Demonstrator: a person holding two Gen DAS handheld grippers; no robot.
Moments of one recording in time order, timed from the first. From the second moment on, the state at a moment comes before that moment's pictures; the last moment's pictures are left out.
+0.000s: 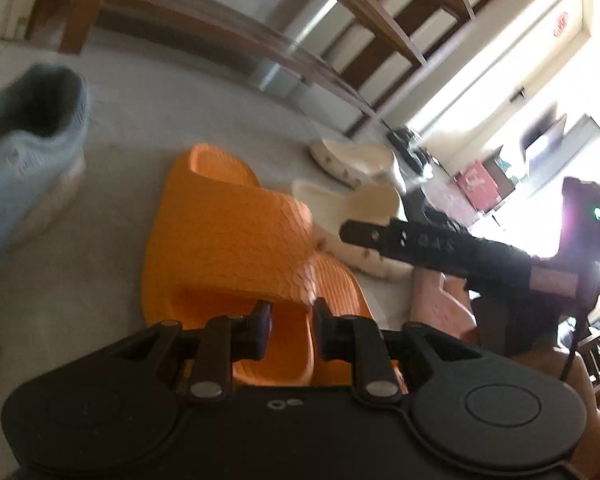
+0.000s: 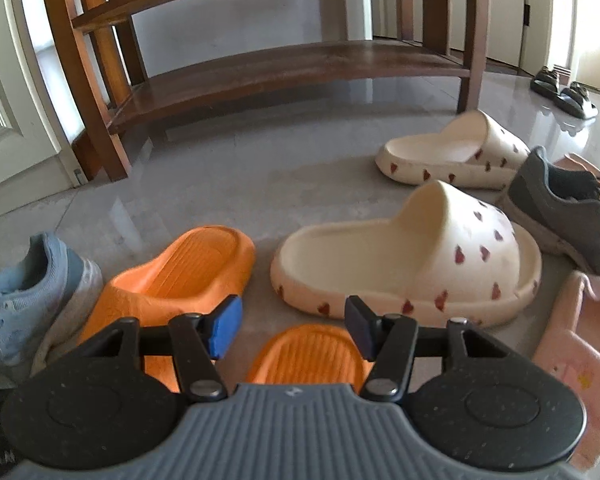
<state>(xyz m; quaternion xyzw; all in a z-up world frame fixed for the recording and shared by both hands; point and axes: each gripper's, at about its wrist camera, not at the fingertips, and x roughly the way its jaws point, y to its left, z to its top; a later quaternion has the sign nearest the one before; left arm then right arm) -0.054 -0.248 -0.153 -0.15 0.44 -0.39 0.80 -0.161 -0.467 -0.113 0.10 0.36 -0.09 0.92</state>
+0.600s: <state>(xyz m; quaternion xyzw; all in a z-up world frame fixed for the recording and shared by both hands) 0.016 -0.305 -0.110 0.04 0.41 -0.51 0.76 -0.262 -0.485 -0.105 0.16 0.43 -0.08 0.89</state>
